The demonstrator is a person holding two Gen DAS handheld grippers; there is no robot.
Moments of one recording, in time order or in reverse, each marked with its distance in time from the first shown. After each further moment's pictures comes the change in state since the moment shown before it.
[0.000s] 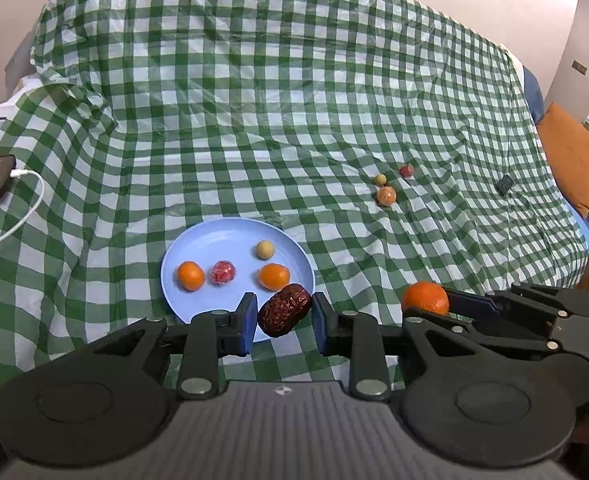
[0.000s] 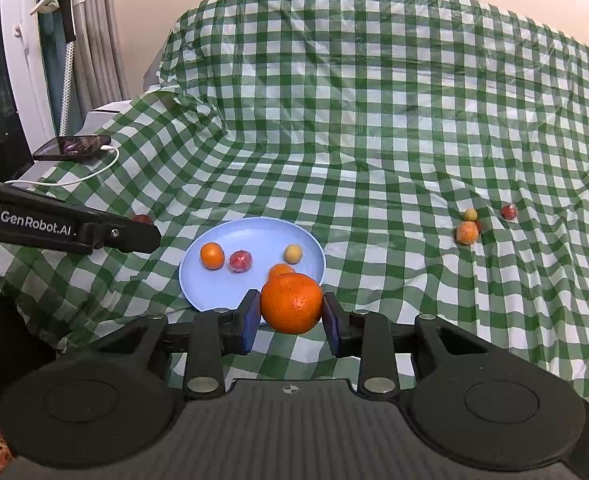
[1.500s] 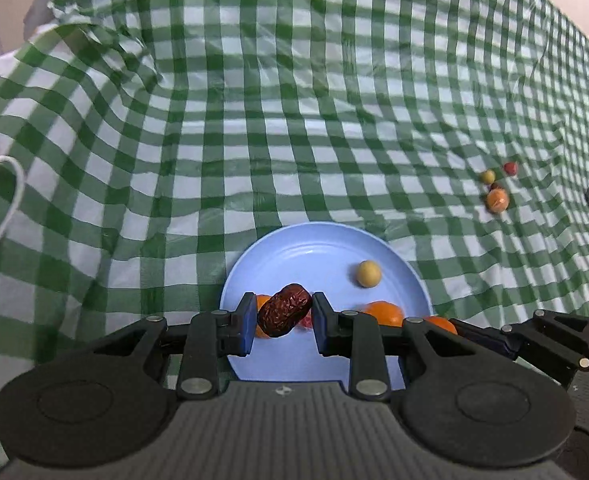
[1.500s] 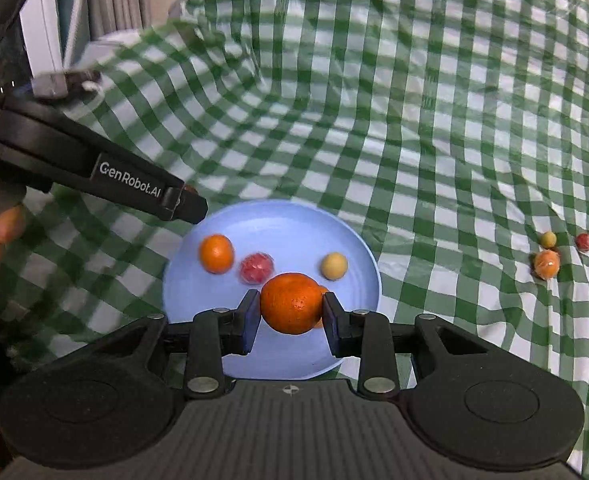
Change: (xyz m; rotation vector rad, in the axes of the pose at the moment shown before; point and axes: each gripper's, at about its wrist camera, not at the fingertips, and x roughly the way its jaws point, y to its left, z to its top) left arm 0.140 0.080 0.053 -0.075 0.134 0.157; right arm 0.148 0.028 0.036 -0.141 0.151 0.054
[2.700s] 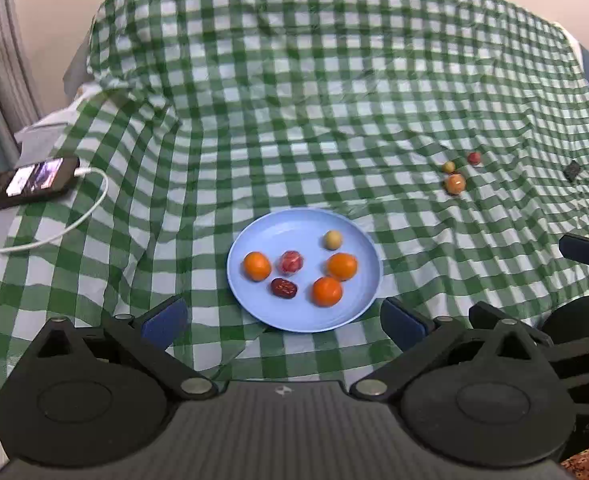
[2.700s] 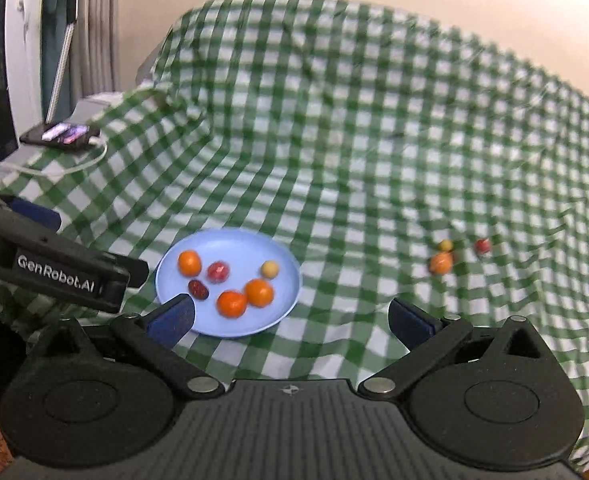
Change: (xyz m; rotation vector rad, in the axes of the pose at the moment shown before) left arm -0.147 -0.065 -0.083 0.079 -0.134 0.097; right arm -0.155 -0.001 -0.052 0.048 -0.190 -0.174
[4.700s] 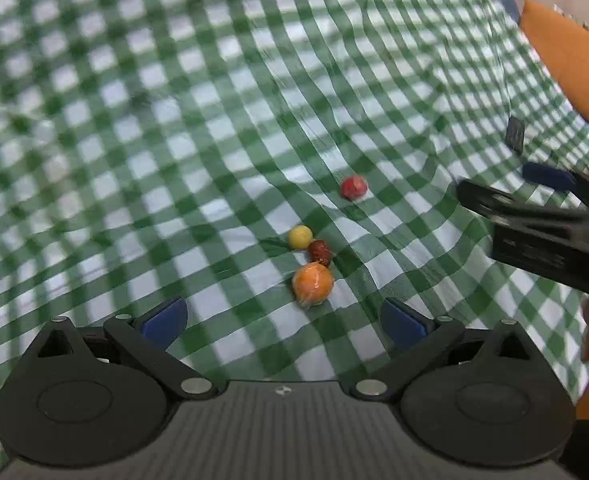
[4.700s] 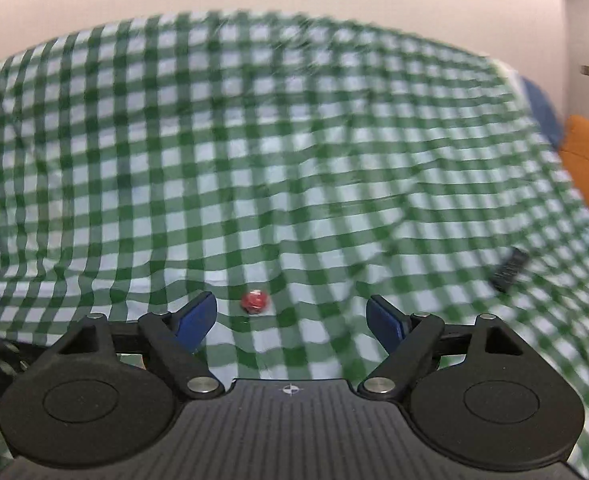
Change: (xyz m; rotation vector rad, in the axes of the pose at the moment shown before) left arm 0.257 -0.262 0.170 0.320 0.046 -0.249; right arm 0.187 -0.330 0.005 0.288 -0.132 -0.319
